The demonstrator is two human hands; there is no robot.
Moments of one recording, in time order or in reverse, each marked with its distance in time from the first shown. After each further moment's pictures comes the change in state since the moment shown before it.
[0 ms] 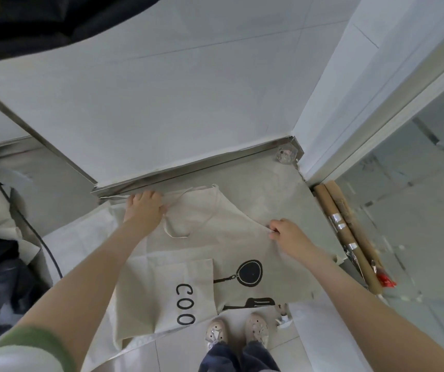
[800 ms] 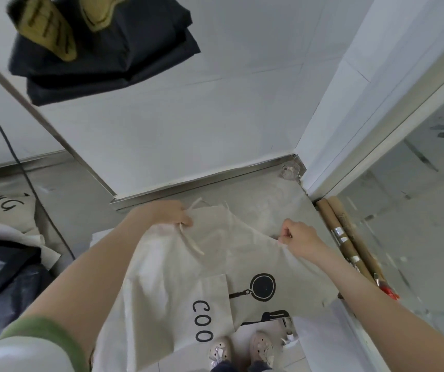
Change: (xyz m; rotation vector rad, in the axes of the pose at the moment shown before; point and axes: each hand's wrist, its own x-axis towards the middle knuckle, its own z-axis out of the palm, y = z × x) left_hand -0.003 0.030 -0.084 -0.299 -0.564 0.066; right_hand -0.014 -0.019 -0.037 -0.167 0.060 0.024
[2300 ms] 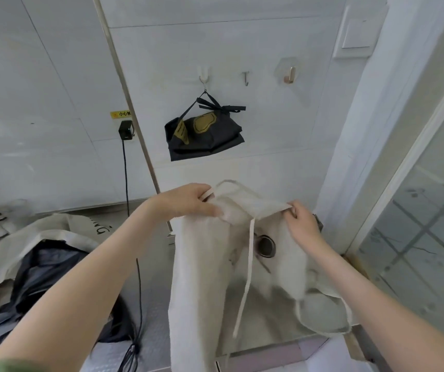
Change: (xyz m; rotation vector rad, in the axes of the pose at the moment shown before) left_hand -0.246 0.059 -0.063 -0.294 0.393 0.397; right_hand -0.083 -0.140 -0.104 0.645 0.517 -0.321
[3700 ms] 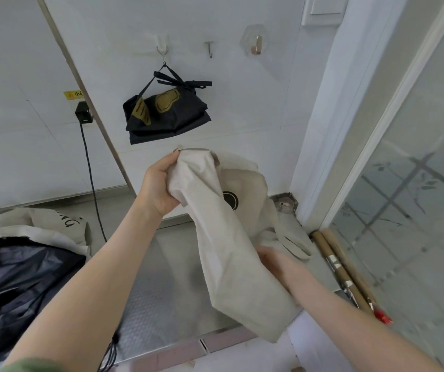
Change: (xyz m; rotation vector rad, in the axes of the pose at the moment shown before) left_hand 0.024 0.012 0.040 -1.398 0.304 0.033; right_hand -0.063 0.048 0.023 0.761 -0.603 0.868
